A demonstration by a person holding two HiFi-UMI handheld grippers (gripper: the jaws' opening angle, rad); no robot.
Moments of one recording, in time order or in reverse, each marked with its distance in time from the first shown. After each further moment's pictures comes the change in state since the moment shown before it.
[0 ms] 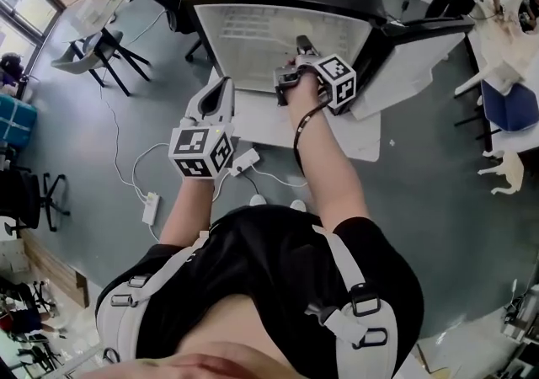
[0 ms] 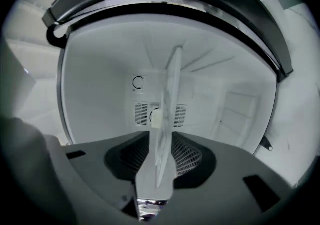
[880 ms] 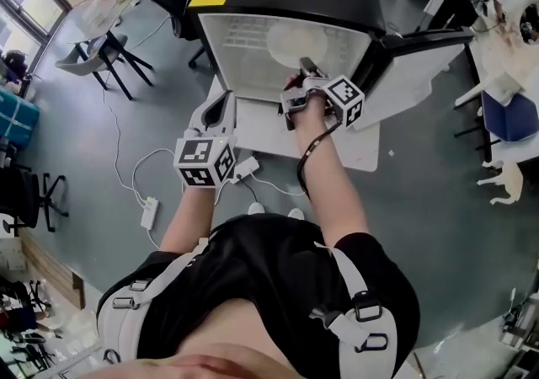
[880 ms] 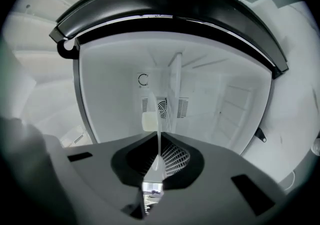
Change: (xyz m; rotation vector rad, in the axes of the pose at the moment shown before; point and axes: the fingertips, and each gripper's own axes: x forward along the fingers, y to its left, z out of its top) left arm -0.005 -0.001 -0.011 0.001 0.022 0.031; right arm -0.034 0.011 -0.010 0.035 0.102 0.053
